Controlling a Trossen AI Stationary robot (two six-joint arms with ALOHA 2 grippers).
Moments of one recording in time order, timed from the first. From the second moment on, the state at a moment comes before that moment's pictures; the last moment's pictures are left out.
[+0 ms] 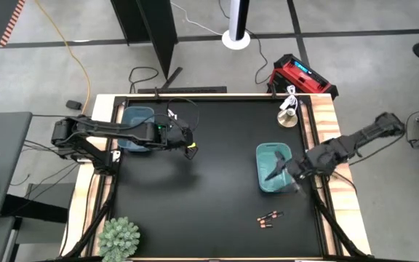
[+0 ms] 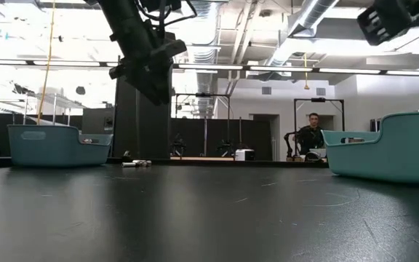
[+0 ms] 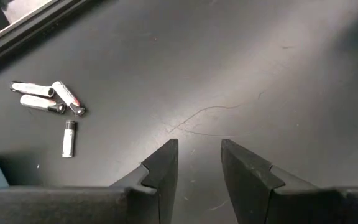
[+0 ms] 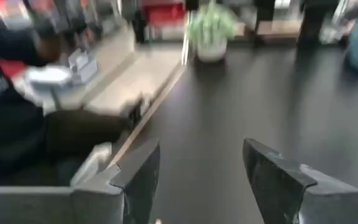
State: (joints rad) left arm 0.06 1.49 1.14 -0.68 -0.47 -0.68; right arm 0.47 0.69 0.54 -0.22 0.01 0.19
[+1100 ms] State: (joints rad) left arm 0.06 1.49 1.14 -0.68 -0.48 -0.67; right arm 0.96 1.54 0.84 -0.68 0.13 0.89
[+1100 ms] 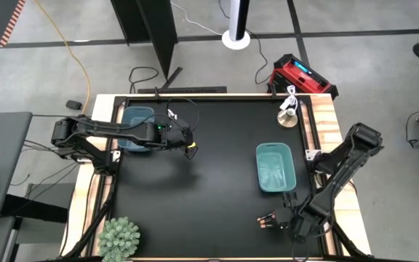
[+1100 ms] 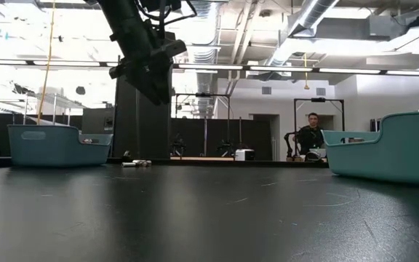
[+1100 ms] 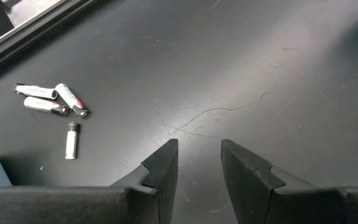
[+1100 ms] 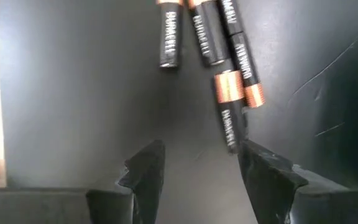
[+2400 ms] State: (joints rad) left arm 0.06 1.49 1.14 -0.68 -0.48 -0.66; right arm 0.90 1.64 0.87 -0.70 0.16 0.86
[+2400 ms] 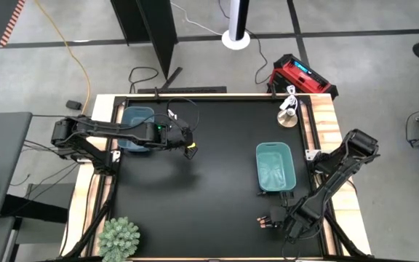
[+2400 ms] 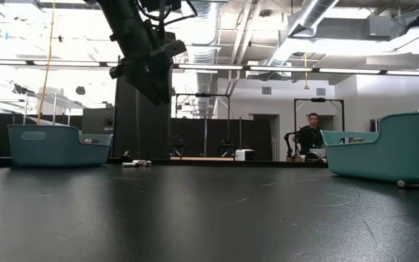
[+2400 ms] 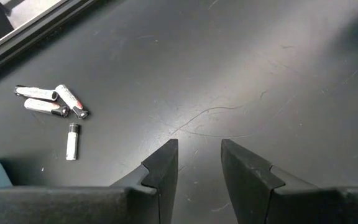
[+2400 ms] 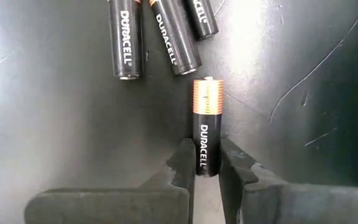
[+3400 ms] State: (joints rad) left arm 0.02 1.49 1.14 -0.68 -0.48 -0.65; right arm 0.85 1.38 1.30 -1.49 0.43 0.84
